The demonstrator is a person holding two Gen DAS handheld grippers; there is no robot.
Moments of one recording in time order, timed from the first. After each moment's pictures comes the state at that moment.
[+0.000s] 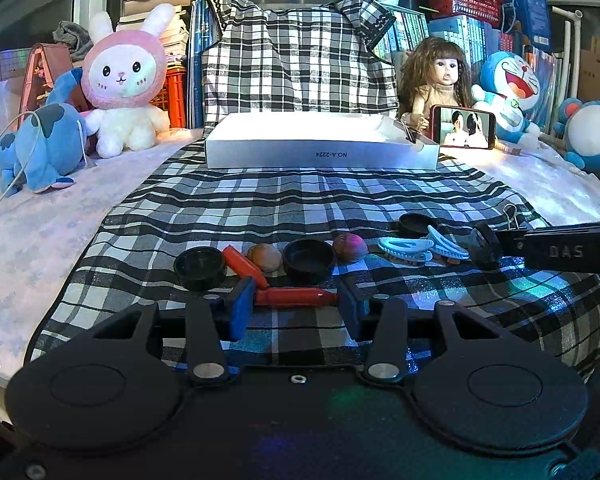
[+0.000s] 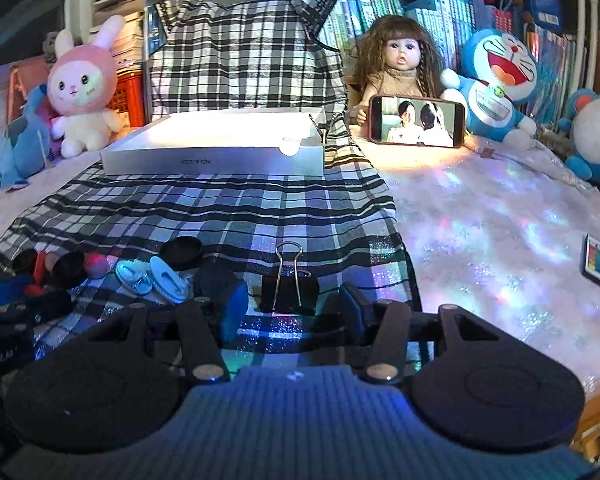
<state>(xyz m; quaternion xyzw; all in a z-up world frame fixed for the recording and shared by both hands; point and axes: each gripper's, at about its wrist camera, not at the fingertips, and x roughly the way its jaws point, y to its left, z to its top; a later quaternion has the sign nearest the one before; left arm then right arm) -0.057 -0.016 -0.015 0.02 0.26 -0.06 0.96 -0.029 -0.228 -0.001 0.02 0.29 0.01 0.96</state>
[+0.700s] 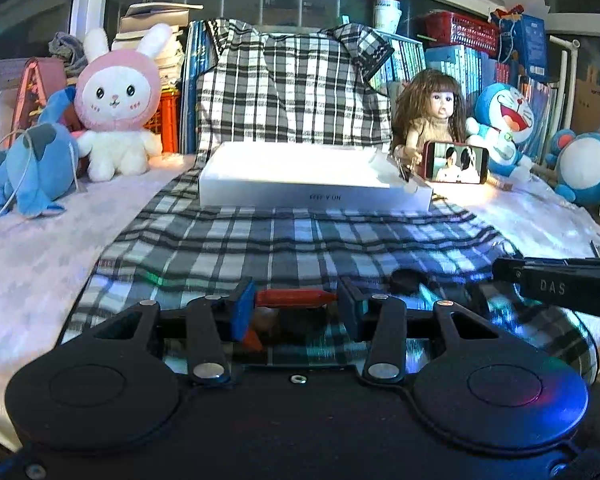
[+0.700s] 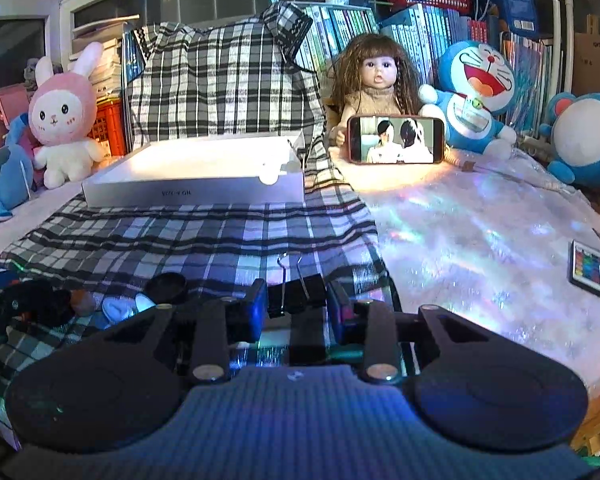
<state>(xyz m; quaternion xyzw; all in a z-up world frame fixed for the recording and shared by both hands) -0.038 -0.009 0.017 0.00 0.23 -0.08 0.97 -0.025 -0.232 0.008 0.03 0.25 -0.02 0.97</state>
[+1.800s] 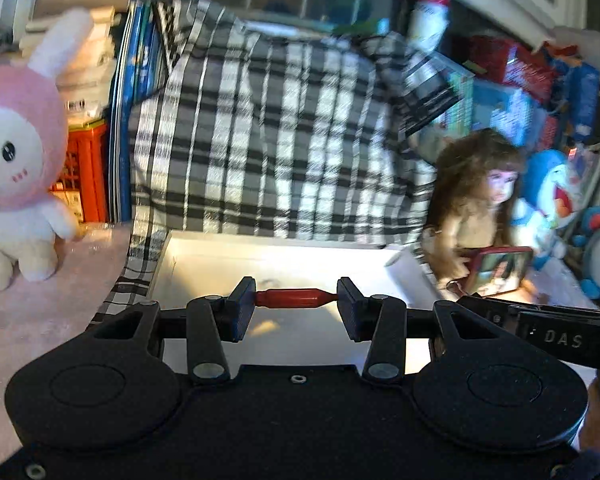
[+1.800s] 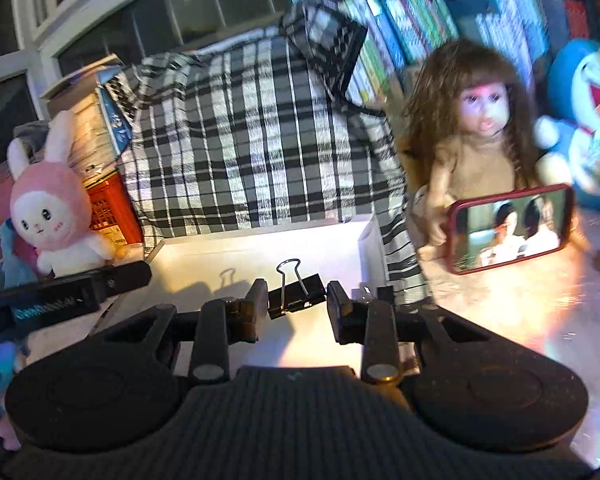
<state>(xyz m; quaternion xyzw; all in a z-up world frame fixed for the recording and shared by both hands) 0.262 -0.013 0.082 -0.05 0.28 -0.13 0.95 0.207 -0.241 0.072 0.11 0.29 0.07 0.95</state>
